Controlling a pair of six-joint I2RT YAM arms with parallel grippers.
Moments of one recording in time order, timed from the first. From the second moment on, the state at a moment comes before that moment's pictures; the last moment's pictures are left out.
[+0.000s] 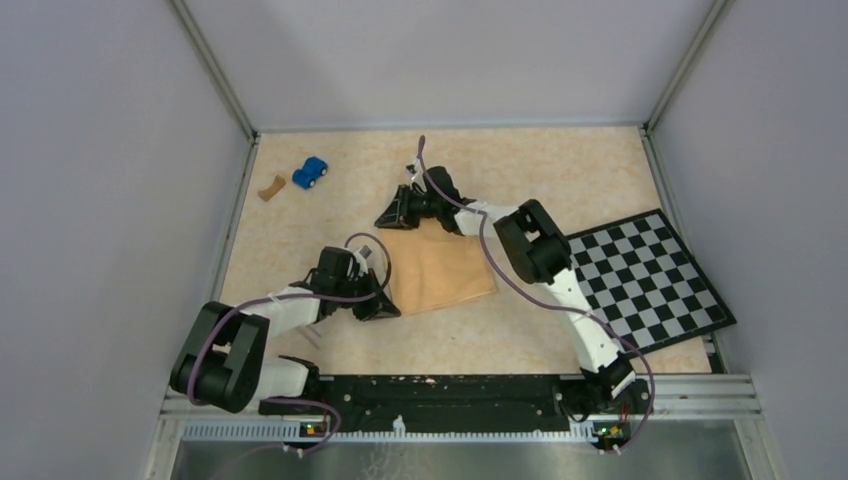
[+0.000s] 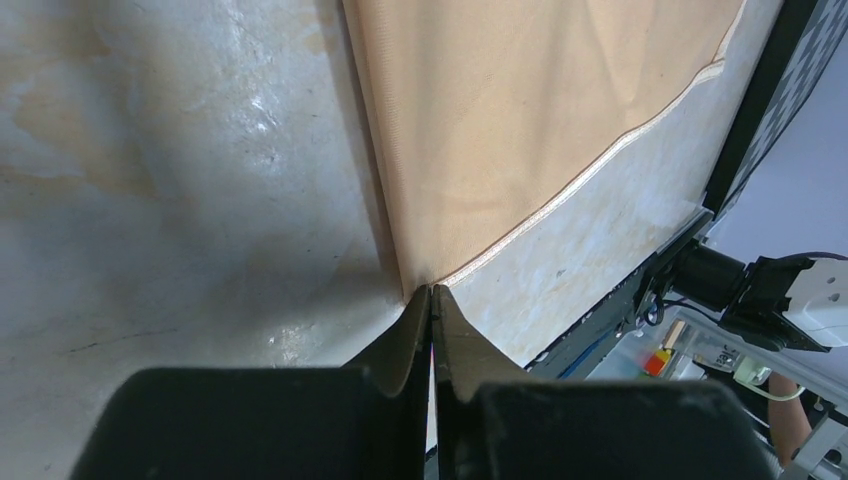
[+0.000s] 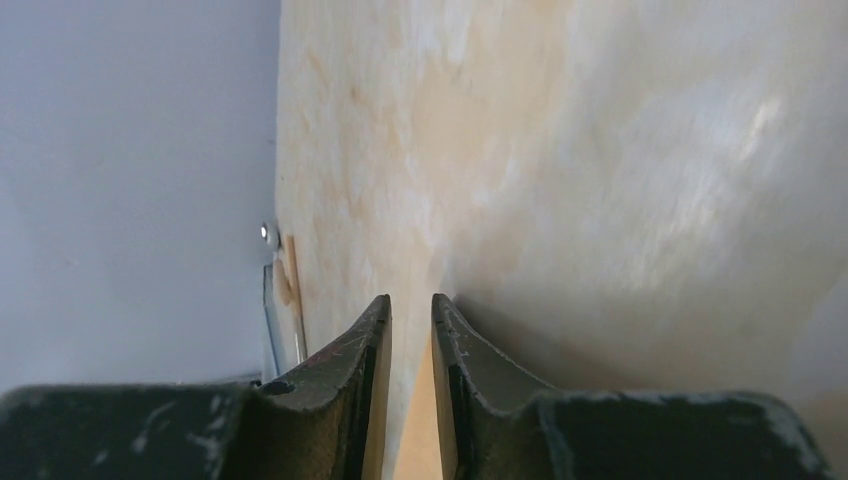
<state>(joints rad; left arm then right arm) -0.32 1.31 0.38 -0.02 0.57 -0.70 0.66 2.54 1.76 0.35 -0.66 0.96</state>
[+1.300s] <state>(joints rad) -0.08 1.89 1.00 0.00 0.61 -0.63 0.30 2.26 1.41 0.16 -0.88 0.68</state>
